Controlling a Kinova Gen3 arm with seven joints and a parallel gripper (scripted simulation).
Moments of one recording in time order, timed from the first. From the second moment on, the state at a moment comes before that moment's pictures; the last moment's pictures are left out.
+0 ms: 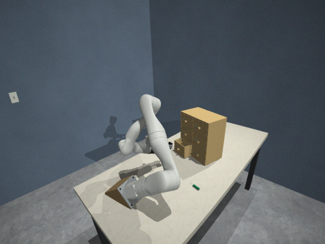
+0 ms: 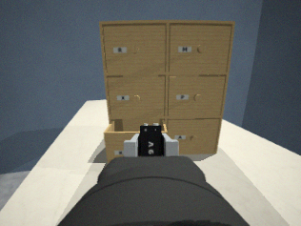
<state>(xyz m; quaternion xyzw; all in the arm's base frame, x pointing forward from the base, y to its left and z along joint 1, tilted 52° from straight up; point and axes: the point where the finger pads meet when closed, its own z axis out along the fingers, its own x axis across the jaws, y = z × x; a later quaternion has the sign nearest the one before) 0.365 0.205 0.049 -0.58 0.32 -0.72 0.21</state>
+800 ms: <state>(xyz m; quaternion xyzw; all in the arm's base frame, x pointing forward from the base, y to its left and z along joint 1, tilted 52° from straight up) 0.404 0.210 0.061 -0.58 0.31 -0.72 0.22</state>
